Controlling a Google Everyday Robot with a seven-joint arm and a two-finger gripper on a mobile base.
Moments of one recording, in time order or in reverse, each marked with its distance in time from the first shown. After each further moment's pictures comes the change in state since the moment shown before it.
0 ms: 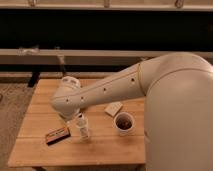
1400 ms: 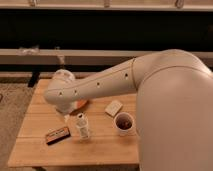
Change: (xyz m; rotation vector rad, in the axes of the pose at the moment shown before) arm 0.021 0.024 -0.018 -0.052 -0.051 -0.045
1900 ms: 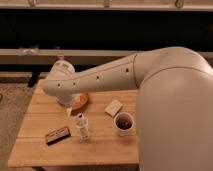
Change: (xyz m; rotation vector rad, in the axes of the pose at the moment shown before) arm -0.006 0.021 -0.022 -0.030 -0.049 -0.003
